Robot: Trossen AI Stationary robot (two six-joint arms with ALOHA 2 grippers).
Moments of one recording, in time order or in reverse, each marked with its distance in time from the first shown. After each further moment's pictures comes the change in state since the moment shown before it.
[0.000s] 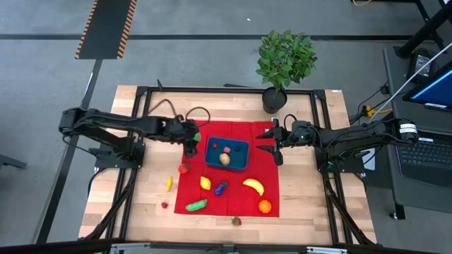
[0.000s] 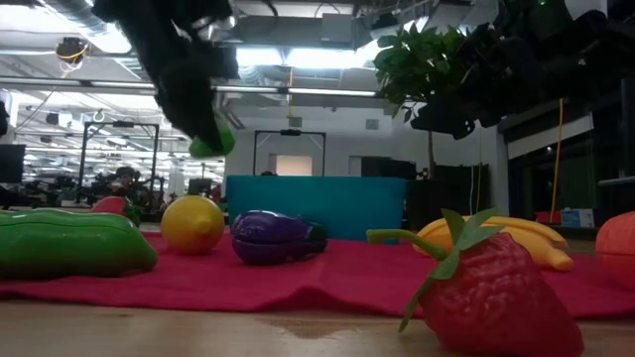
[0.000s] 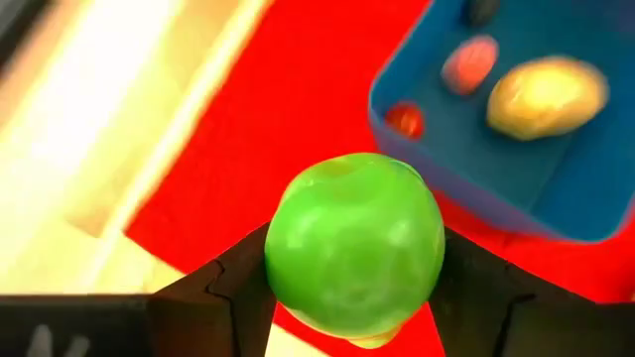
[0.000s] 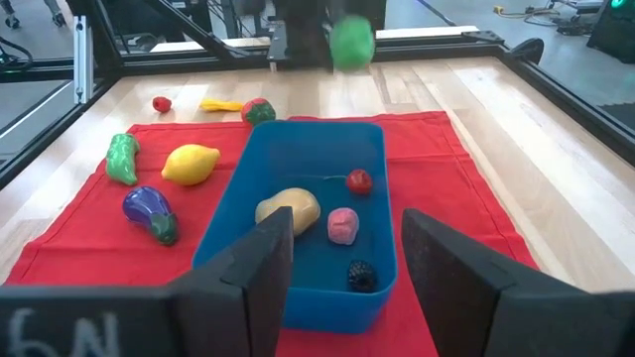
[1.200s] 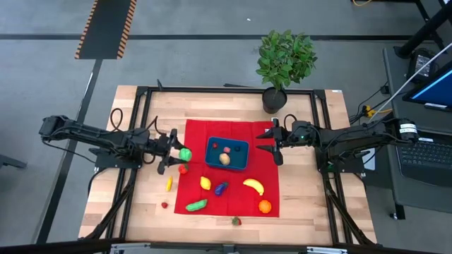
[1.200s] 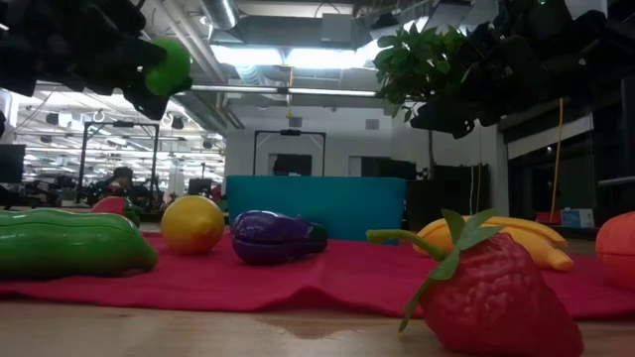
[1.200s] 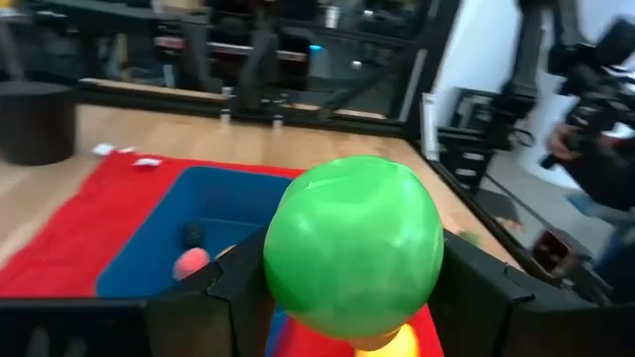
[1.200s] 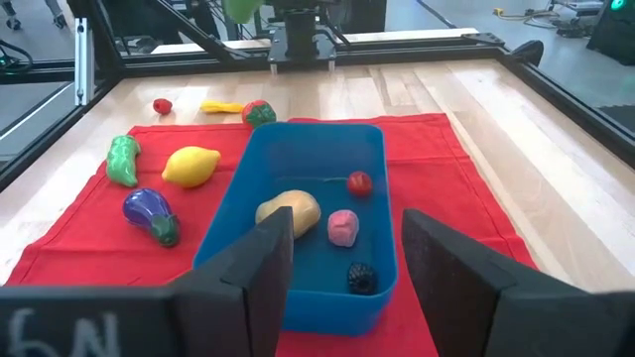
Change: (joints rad) left arm -0.127 -0.620 -0.698 0.993 0.374 0.174; right arm 0.000 0.001 0.000 0.007 0.000 0.000
